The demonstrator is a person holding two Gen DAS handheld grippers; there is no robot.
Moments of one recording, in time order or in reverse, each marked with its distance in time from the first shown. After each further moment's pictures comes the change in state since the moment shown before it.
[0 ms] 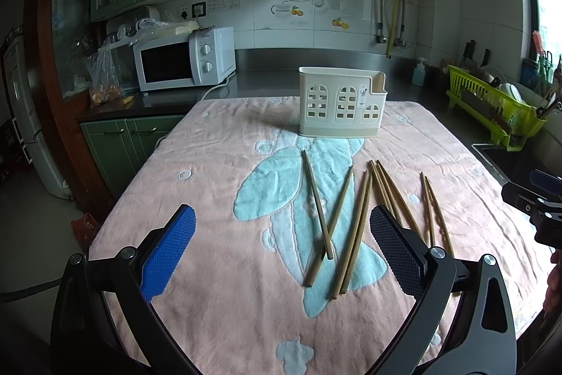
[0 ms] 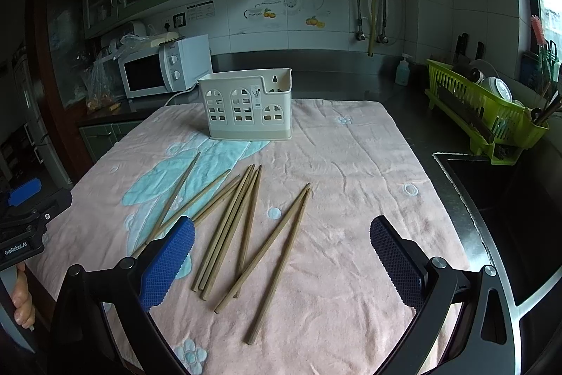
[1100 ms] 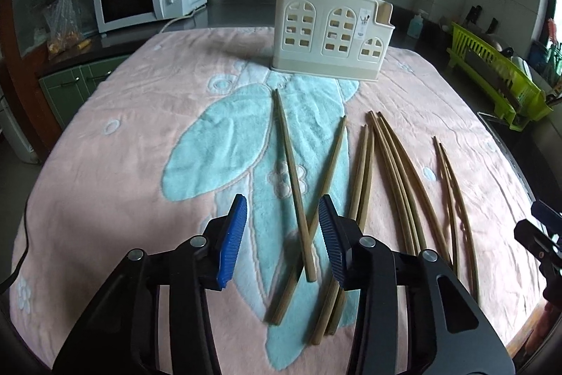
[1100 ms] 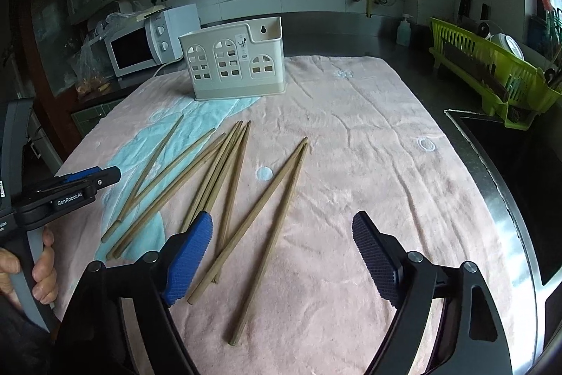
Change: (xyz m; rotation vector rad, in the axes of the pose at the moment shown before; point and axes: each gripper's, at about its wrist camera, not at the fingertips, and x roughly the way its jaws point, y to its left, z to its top) left arm 0.136 -0.023 -0.013 -0.034 0.261 -0.113; right arm 0.057 -0.011 -0.030 0.041 0.132 0.006
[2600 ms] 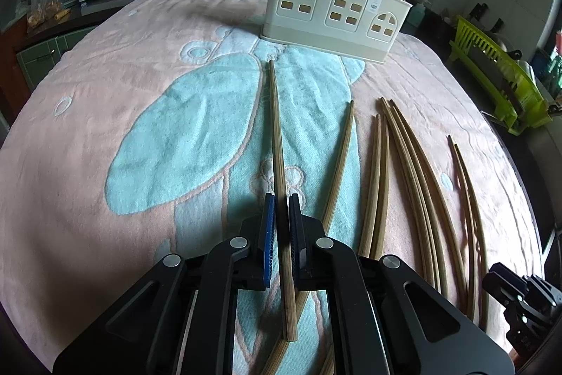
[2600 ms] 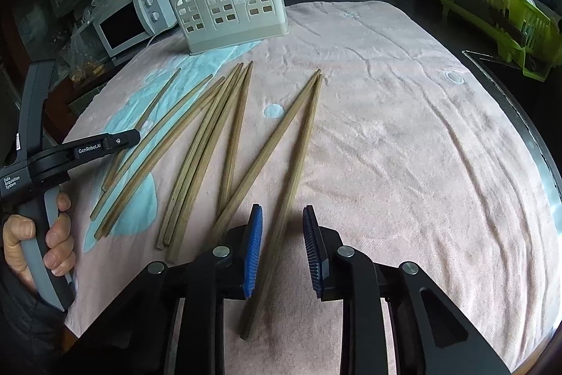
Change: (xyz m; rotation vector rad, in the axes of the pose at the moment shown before) left arm 0.060 0.006 0.010 -0.051 0.092 -0.075; right arm 0.045 0.008 -0.029 0.084 0.160 0.040
